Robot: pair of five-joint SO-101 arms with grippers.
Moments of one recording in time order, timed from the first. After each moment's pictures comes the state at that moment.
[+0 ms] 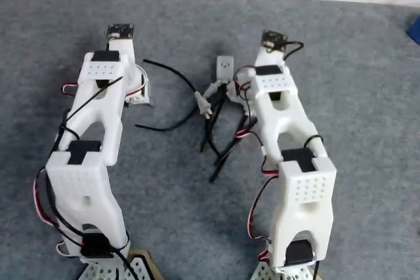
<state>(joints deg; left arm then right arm) -7.0 29.7 -9.6 68.2 5.0 -15.0 31.4 -10.2 56.3 -21.4</state>
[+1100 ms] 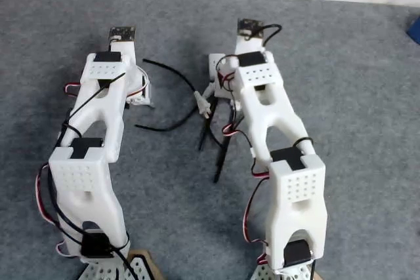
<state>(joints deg) -7.0 32.8 -11.9 68.2 5.0 -19.1 33.6 -22.5 67.3 -17.3</state>
